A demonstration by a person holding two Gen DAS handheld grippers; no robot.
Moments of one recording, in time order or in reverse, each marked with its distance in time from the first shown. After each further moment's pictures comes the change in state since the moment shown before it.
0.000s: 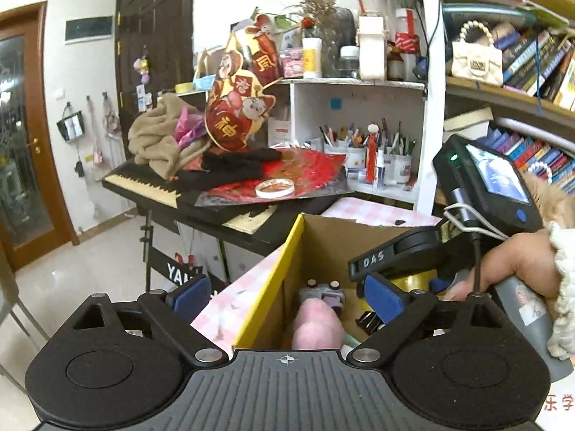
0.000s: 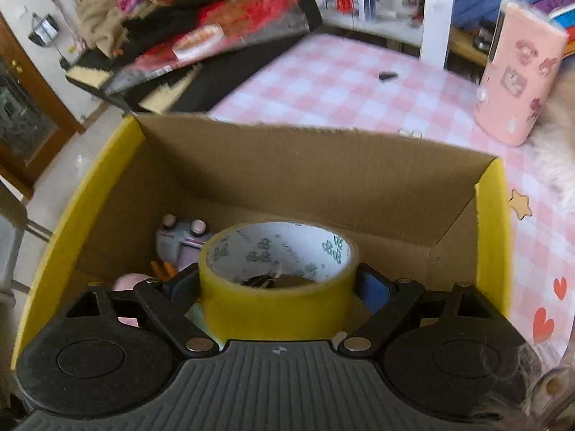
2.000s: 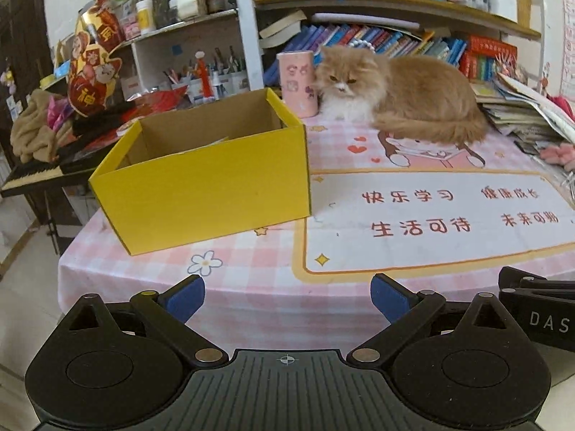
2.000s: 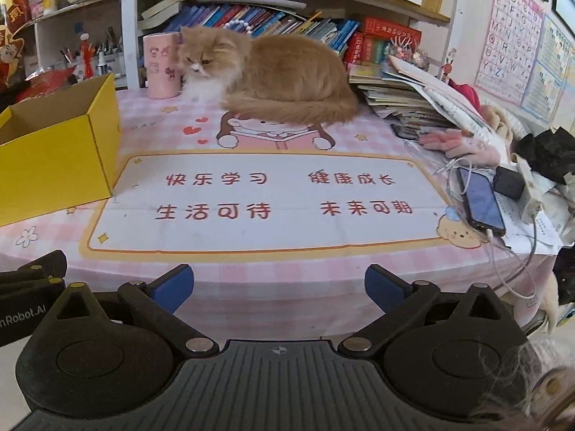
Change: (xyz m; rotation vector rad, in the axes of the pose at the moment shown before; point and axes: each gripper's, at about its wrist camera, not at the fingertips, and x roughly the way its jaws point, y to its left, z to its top) left arm -0.119 -0.060 -0.125 0.344 0.187 -0.370; right arm -0.222 -0.008 -0.369 0.399 -0.326 -0.703
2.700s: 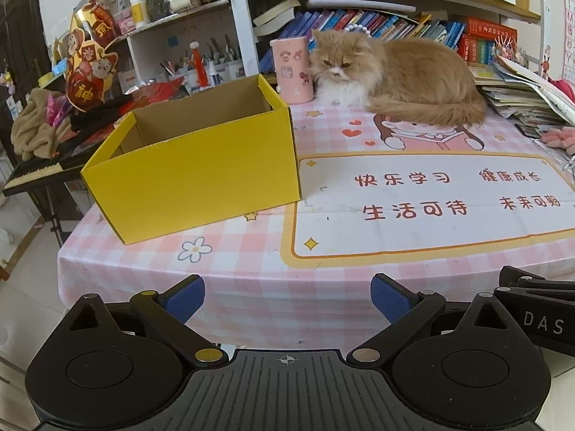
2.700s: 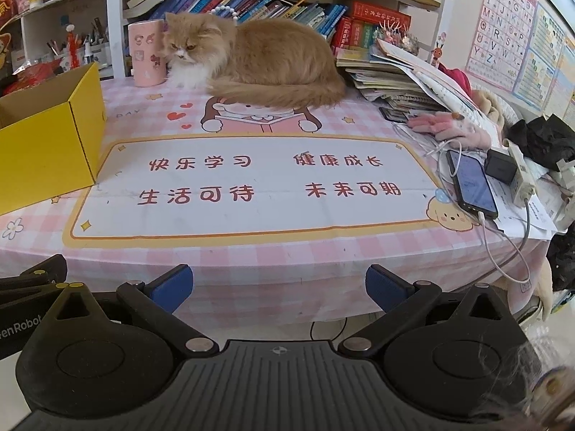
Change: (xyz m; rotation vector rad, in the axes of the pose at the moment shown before) left arm 0.002 -0.017 -0.004 0.014 0.039 0.026; right arm 0.008 -0.009 -0.006 0.019 0.046 -0.024
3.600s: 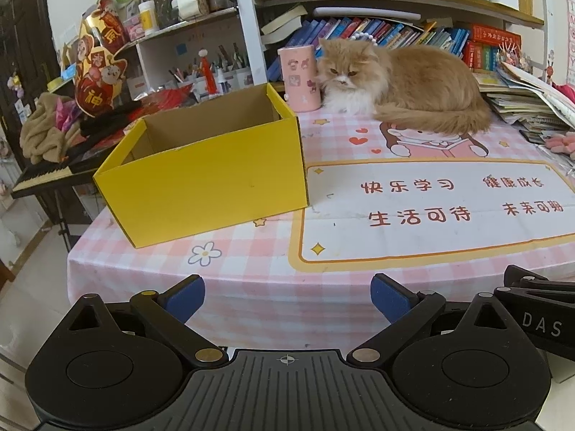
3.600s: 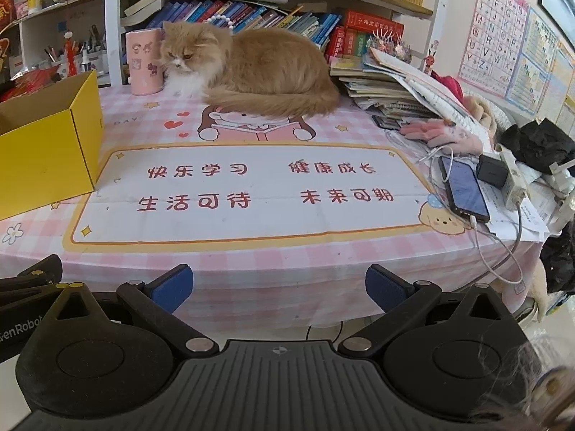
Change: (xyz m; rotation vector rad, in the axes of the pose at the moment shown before) left arm -0.007 0.003 -0.001 -0.011 -0.021 0.020; right arm -0.009 0.003 -0.002 -0.002 -0.037 -0.024
